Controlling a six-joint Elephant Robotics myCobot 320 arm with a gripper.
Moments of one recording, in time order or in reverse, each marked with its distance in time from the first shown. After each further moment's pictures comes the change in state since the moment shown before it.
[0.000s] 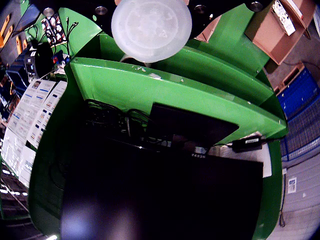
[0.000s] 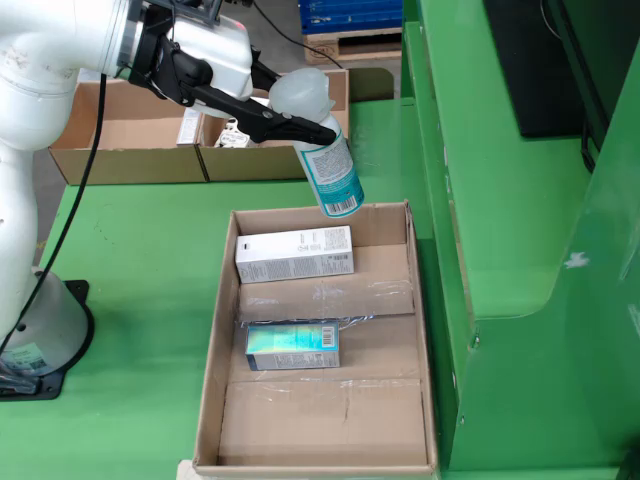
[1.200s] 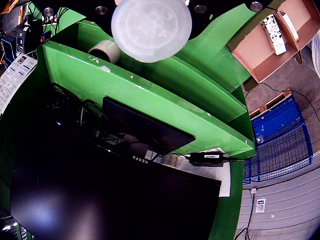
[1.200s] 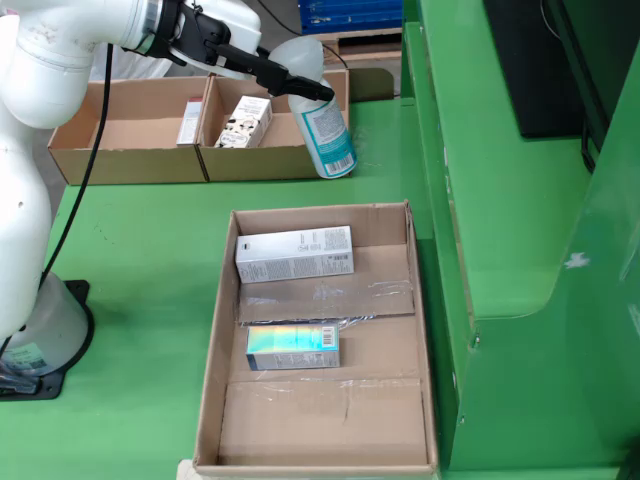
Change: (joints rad) arm 0.163 -0.011 0.000 -0.045 0.025 -0.100
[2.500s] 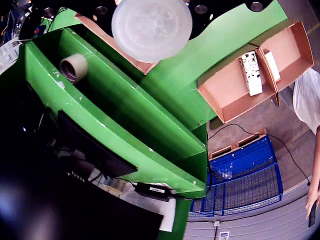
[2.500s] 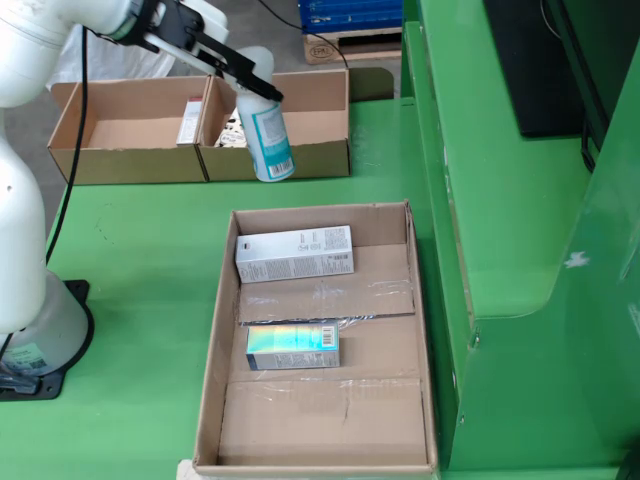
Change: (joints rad) arm 0.167 0.134 0.005 -0.371 0.047 -0.051
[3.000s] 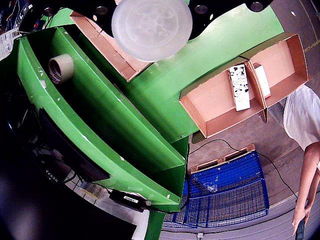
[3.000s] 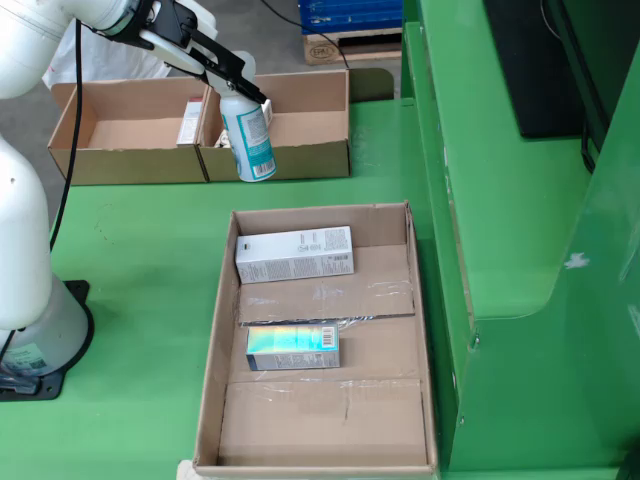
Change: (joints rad) arm 0.100 0.031 0.000 -0.130 -0.008 0.005
